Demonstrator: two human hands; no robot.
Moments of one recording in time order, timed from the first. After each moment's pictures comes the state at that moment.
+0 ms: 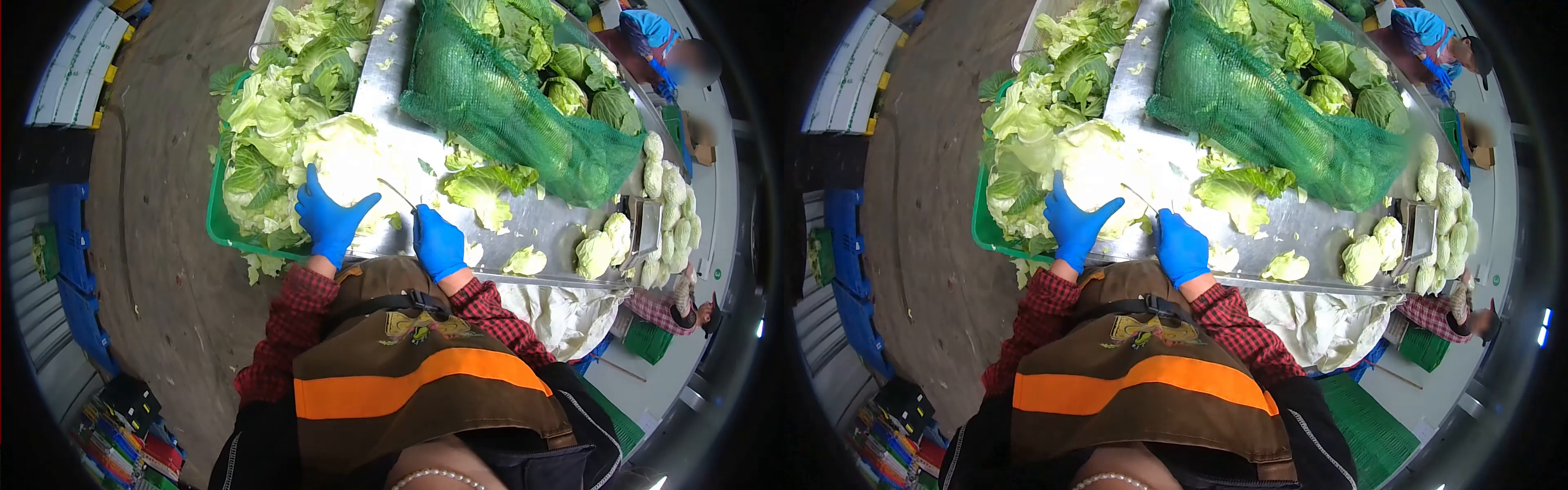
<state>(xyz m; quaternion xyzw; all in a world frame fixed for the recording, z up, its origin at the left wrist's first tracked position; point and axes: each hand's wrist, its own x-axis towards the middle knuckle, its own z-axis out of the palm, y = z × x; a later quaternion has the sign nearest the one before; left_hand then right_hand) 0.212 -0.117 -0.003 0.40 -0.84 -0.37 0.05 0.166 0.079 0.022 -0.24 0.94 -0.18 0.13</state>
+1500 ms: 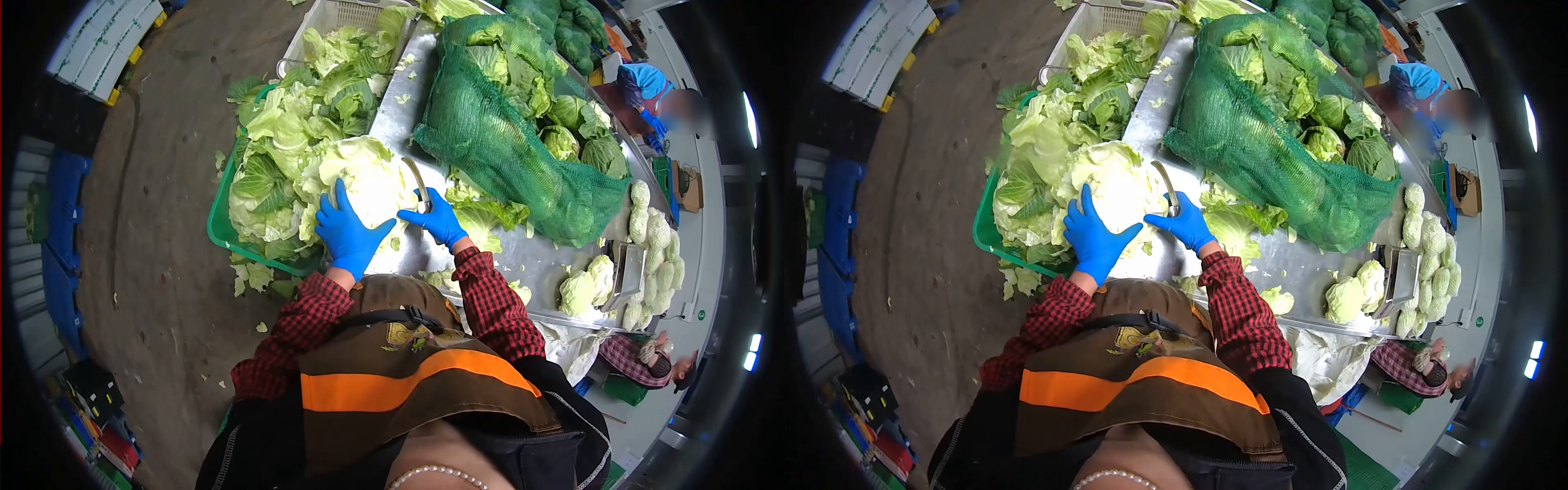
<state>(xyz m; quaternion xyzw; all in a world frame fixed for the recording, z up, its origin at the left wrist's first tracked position) 0.215 -0.090 0.008 0.40 -0.87 -0.28 0.07 0.076 0.064 -0.005 -0.16 0.84 -0.39 0.34</state>
